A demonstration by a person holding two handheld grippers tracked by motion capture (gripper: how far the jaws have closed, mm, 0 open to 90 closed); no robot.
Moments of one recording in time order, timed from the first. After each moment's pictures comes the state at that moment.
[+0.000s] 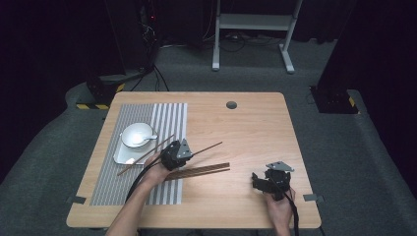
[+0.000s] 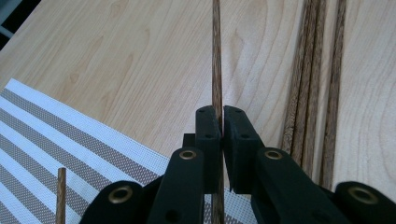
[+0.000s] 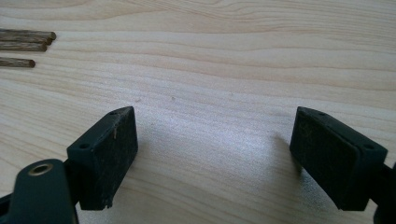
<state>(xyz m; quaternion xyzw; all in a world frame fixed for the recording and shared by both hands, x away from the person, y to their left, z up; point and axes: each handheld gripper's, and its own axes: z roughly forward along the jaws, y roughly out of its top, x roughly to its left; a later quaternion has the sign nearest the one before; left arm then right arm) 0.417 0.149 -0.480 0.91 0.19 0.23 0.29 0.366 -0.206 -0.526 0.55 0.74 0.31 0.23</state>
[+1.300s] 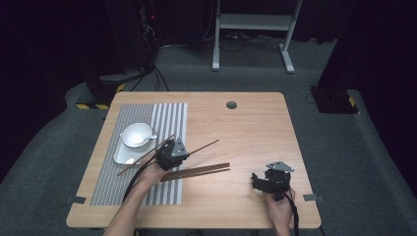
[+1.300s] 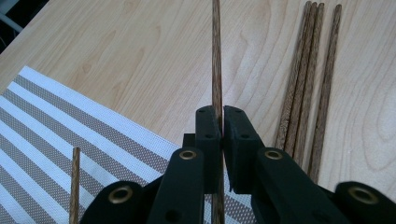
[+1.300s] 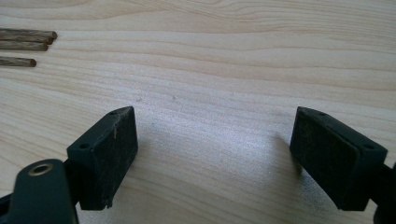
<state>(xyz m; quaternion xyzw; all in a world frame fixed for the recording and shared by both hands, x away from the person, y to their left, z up) 0.411 0.162 -0.468 0.90 0.22 0.22 0.30 0.365 -0.206 -0.526 0.55 0.74 0.31 0.23</state>
